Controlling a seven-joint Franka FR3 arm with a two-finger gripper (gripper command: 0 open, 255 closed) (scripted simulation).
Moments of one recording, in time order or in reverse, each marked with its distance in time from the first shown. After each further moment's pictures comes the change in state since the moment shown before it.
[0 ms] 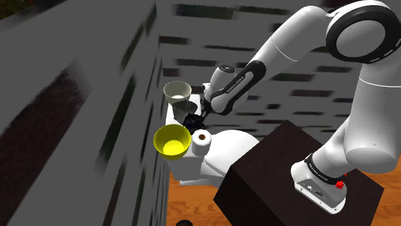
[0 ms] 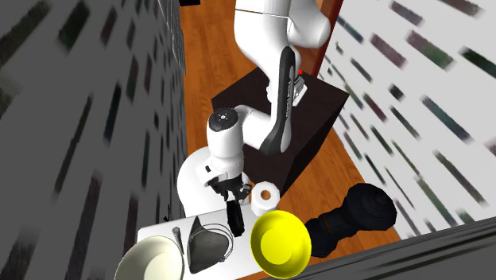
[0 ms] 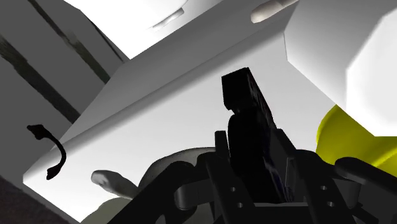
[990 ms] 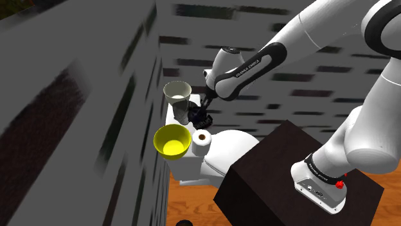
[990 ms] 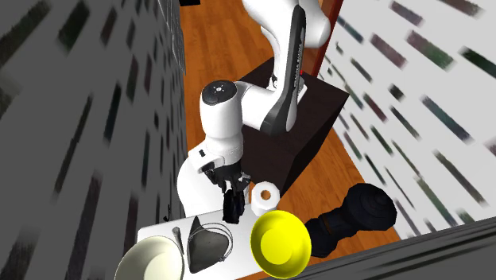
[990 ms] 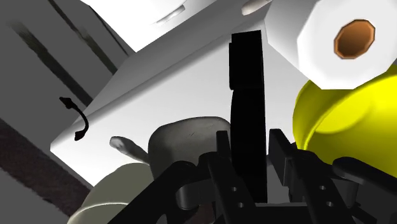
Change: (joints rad) arm 0.020 -0.194 -0.029 -0.022 -0.033 -0.172 0.043
